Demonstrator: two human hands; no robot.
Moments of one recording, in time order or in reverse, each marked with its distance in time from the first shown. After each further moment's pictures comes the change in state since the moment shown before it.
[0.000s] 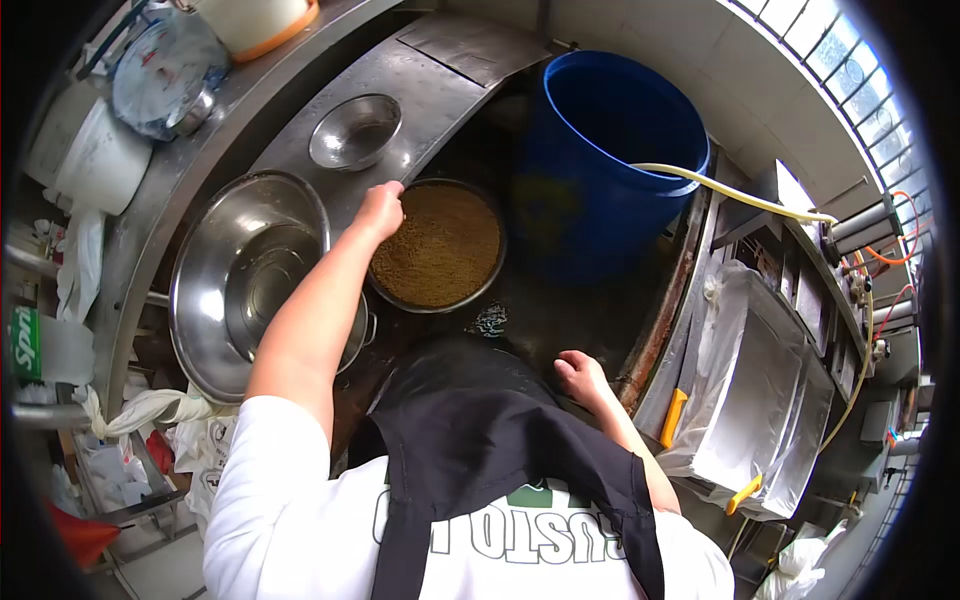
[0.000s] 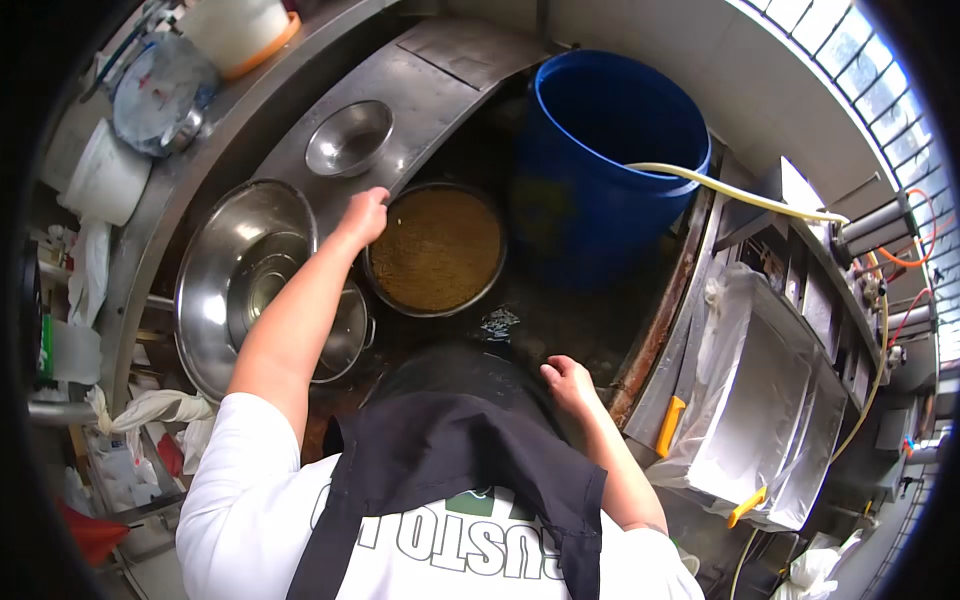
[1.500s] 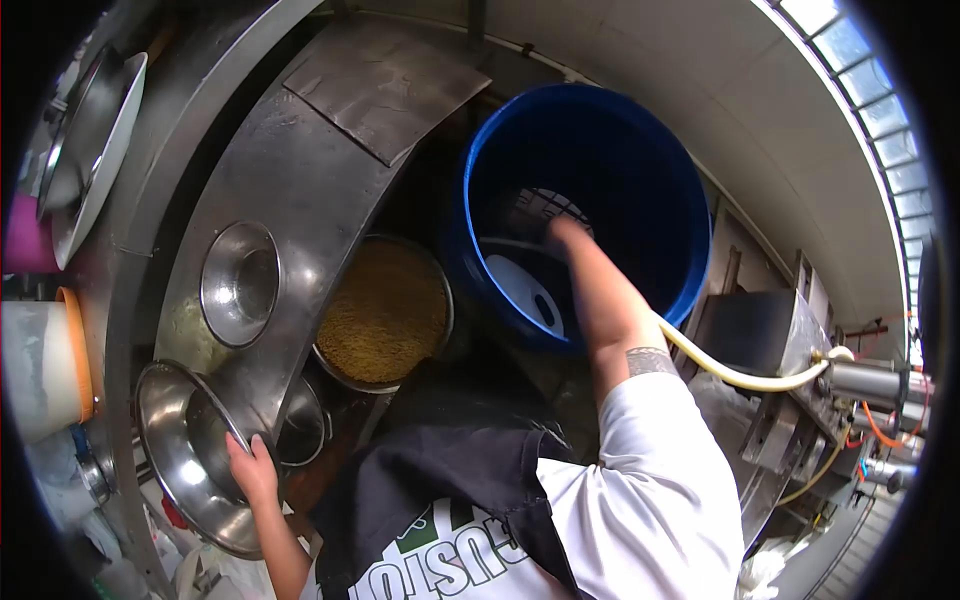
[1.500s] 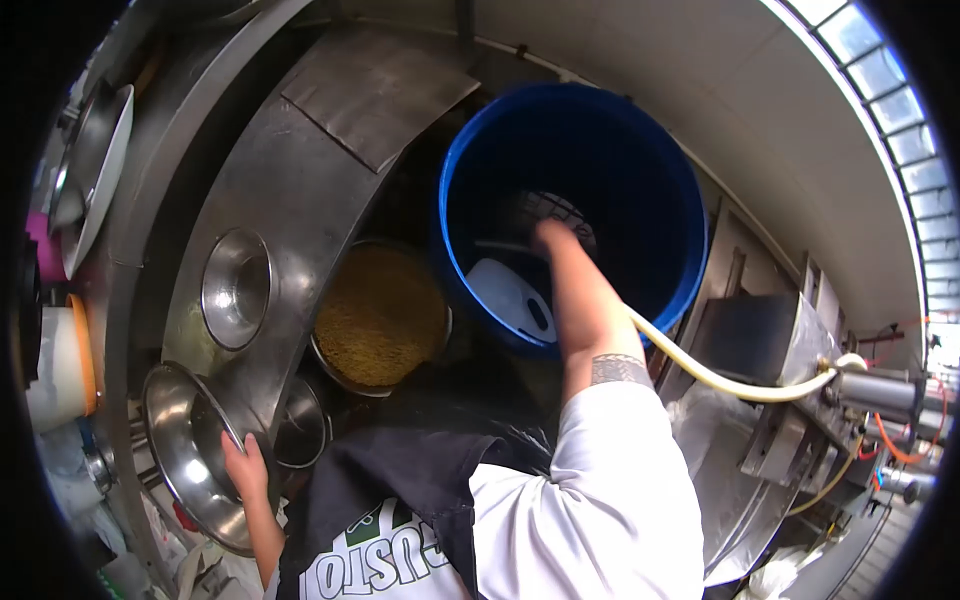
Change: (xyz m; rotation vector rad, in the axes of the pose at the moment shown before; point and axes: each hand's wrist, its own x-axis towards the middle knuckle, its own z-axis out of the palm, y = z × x) left_hand -0.073 -0.022 -0.055 0.298 0.127 -0.765; right_hand 0.561 -0.157 -0.246 -0.650 0.170 -0.036
